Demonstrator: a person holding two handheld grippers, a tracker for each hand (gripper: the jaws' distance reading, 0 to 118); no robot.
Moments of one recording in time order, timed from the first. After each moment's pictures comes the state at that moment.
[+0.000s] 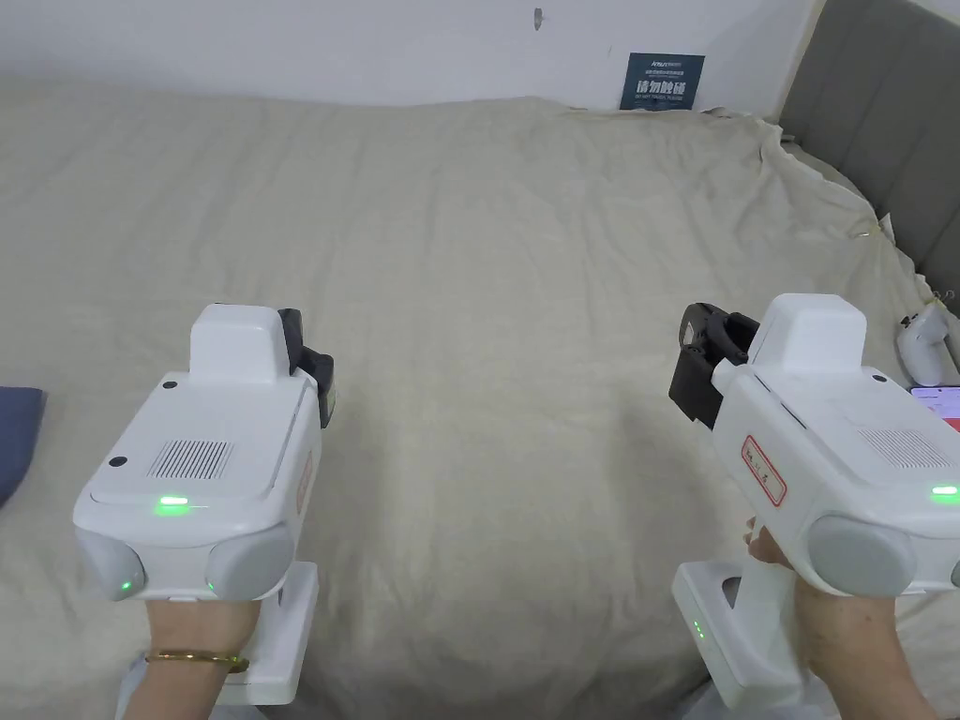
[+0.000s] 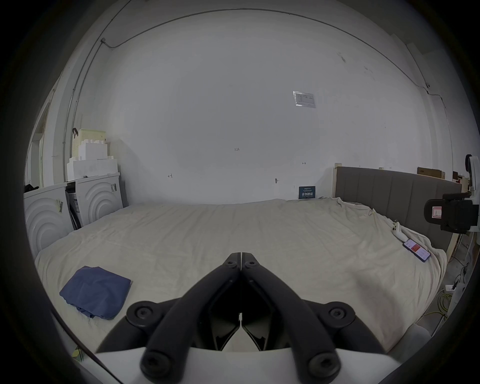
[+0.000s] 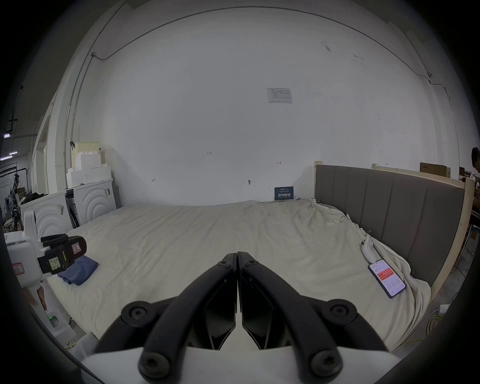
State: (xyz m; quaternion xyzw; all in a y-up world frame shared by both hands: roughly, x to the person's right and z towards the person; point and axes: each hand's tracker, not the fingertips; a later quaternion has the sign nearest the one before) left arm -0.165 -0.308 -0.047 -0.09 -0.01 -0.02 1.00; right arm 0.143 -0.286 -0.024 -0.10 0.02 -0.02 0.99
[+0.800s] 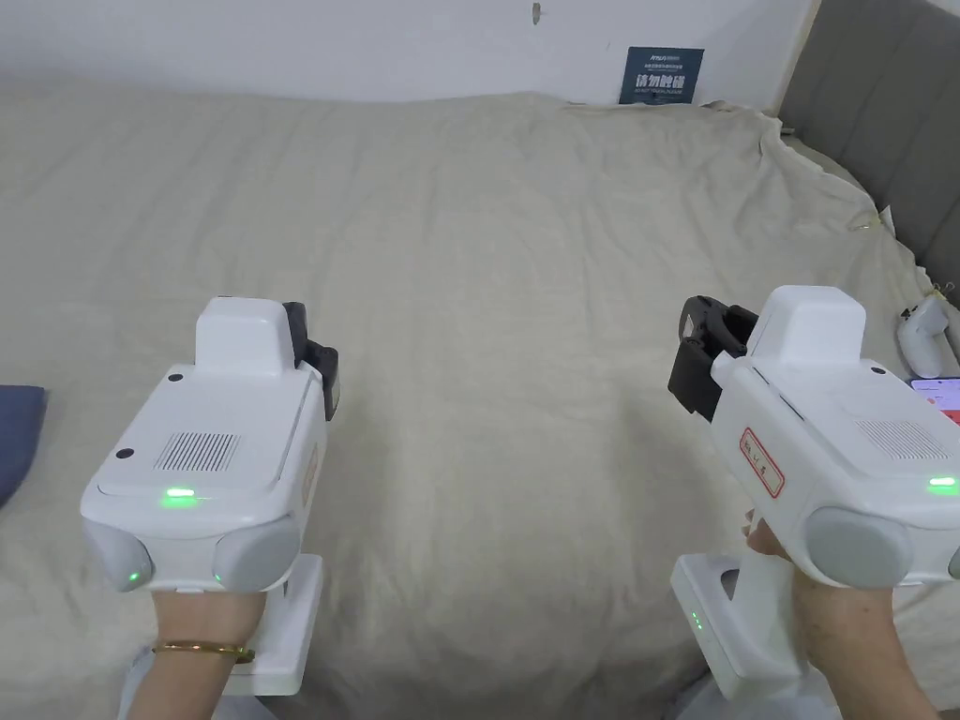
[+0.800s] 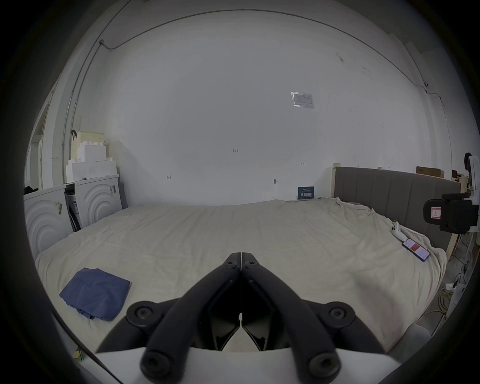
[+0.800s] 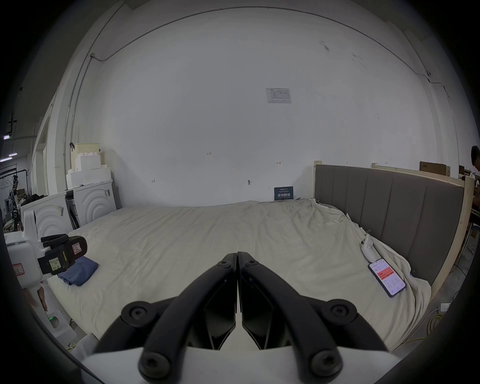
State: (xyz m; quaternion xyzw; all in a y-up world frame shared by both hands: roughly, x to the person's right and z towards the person) left arm -0.161 -0.306 -0.046 -0.09 -0.01 -0.02 1.00; right arm 0.145 -0.286 -0.023 -0.10 0.02 -0.02 0.99
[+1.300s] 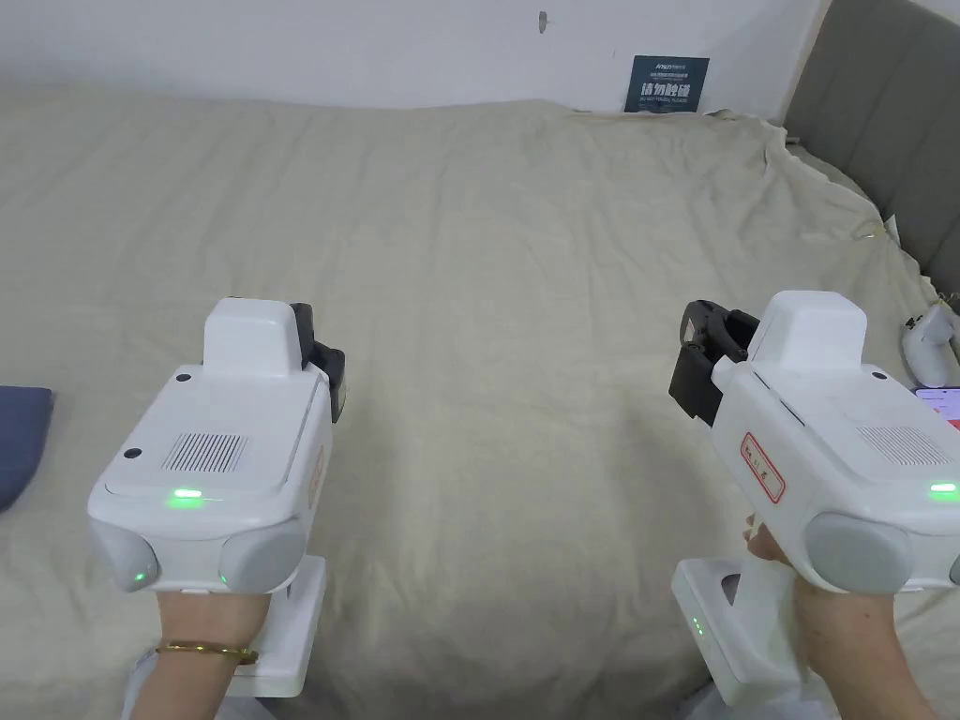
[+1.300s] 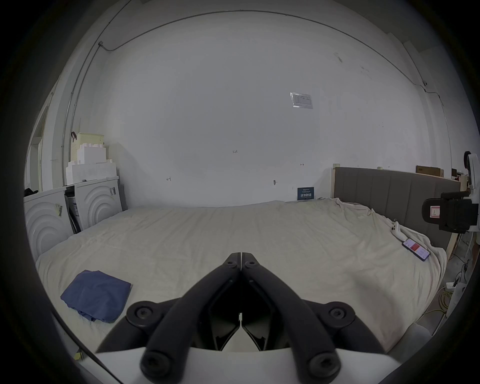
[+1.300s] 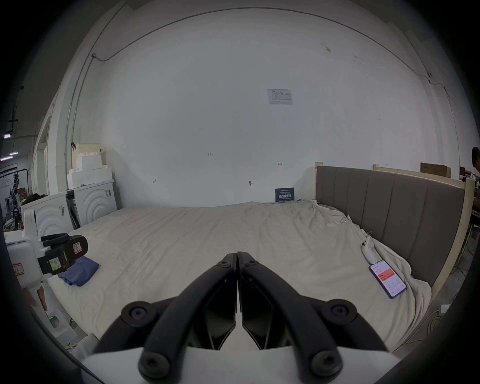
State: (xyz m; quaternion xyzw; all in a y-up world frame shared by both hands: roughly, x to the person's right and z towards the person) left arm -0.161 -0.304 -0.045 -0.09 -0.02 -0.03 1.00; right arm 0.141 -0.284 -0.023 -0.10 0.02 -0.02 0.99
